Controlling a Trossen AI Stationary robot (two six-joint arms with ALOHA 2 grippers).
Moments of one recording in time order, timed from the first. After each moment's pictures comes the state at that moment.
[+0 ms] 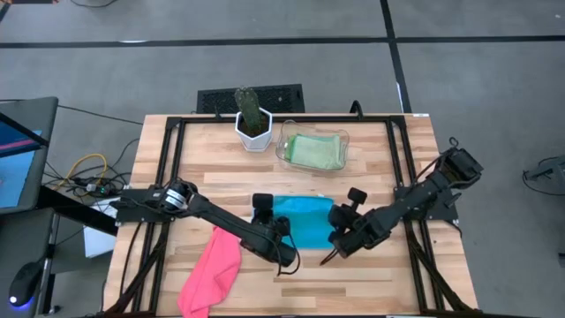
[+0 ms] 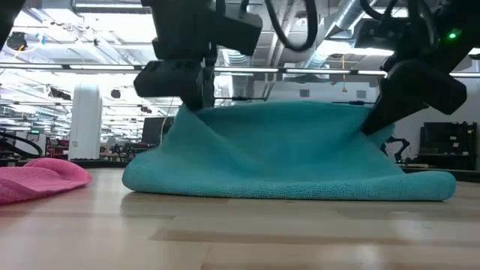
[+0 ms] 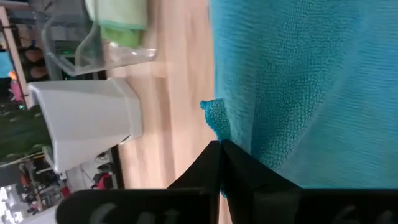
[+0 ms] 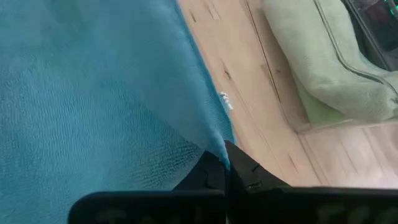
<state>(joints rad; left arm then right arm) -0.40 2.21 1.84 -1.47 -0.74 -0.49 0.55 1.61 0.91 -0.77 0.73 0.79</state>
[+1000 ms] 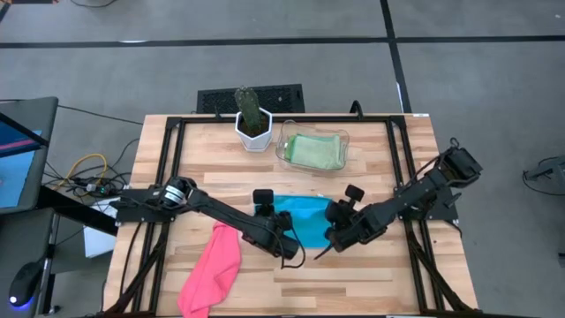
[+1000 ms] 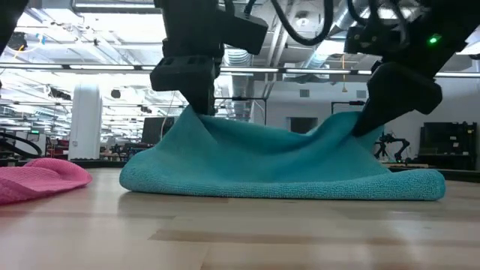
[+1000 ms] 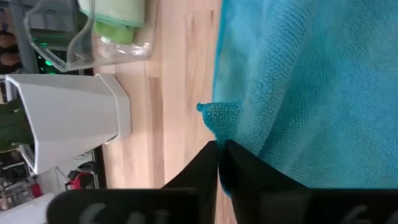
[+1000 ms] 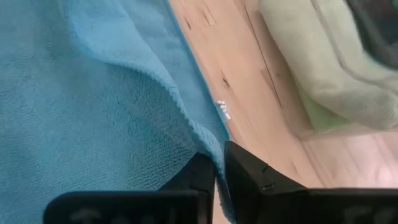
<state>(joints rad) -0.37 2.19 1.84 -1.42 -0.68 -0.48 0.49 1.61 0.91 -0.72 0.70 0.76</state>
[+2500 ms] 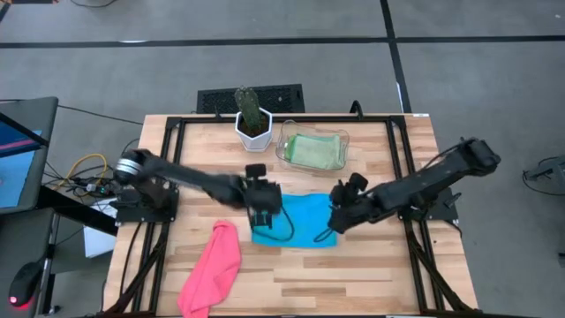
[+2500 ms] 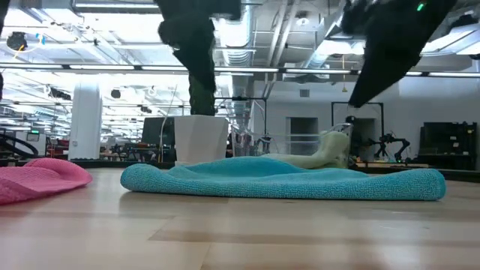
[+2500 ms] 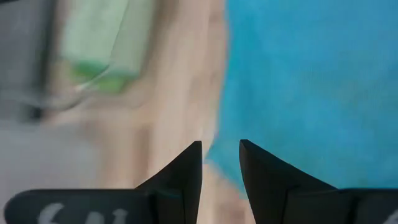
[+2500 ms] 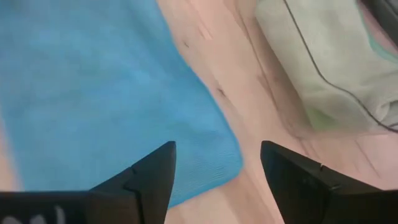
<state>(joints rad) -0.15 1.72 1.40 -0.86 -0.43 -0.11 0.39 1.38 0.91 -0.74 0.55 0.69</state>
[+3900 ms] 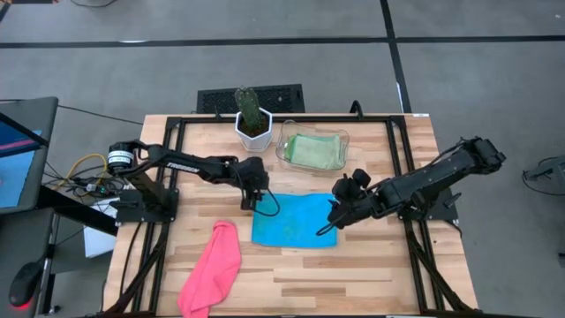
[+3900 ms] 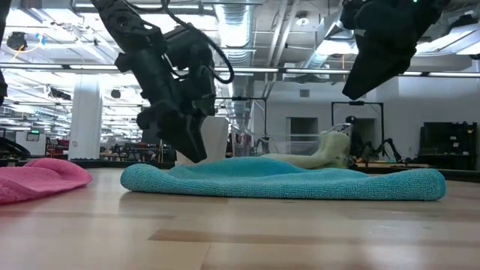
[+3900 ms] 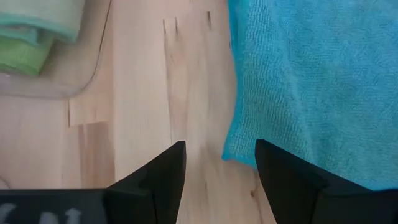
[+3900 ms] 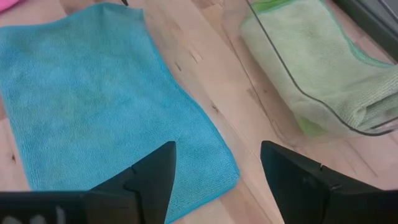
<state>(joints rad) 0.16 1.64 0.83 -0.15 0.02 0.30 0.36 1.33 0.91 -0.74 0.58 0.73</state>
